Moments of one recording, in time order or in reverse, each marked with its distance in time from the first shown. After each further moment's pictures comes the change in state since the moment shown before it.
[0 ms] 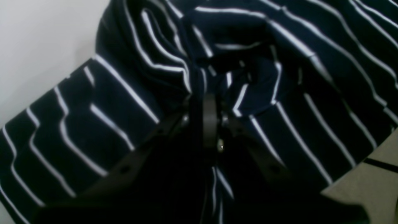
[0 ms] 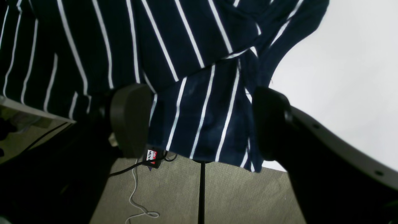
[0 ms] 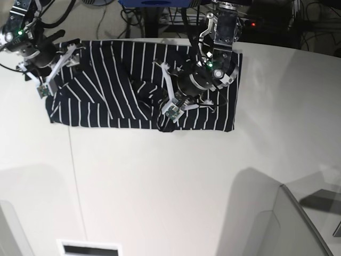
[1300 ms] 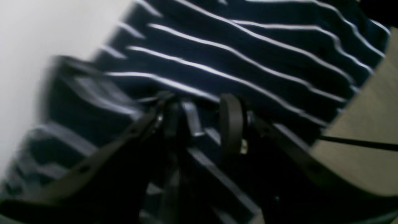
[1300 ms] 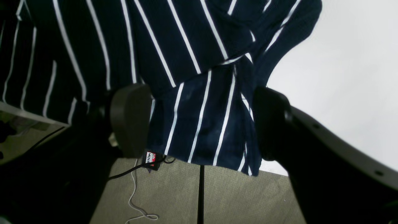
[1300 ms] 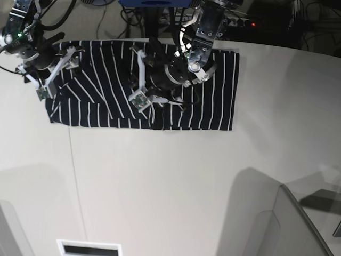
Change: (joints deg) left arm 0.8 -1.8 11.3 4.4 0.3 -0.2 -0.1; right arm 0.8 0.0 0.0 0.0 0.0 0.0 -0.2
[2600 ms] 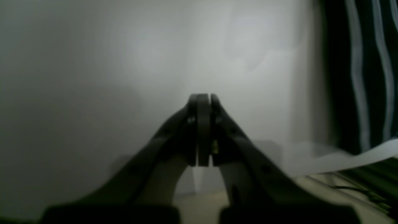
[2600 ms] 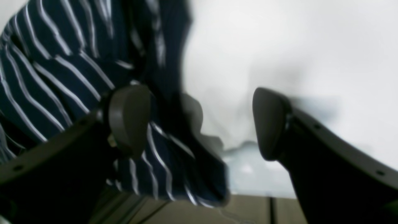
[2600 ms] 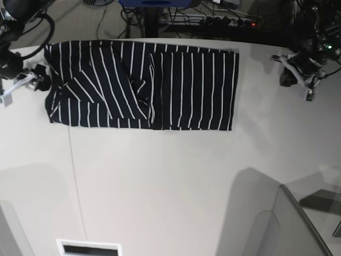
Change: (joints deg) left arm 6.9 -21.2 -46.4 -9.3 -29.2 -6.4 0.2; right arm 19.9 6.4 26.2 -30.4 18.0 2.4 -13.5
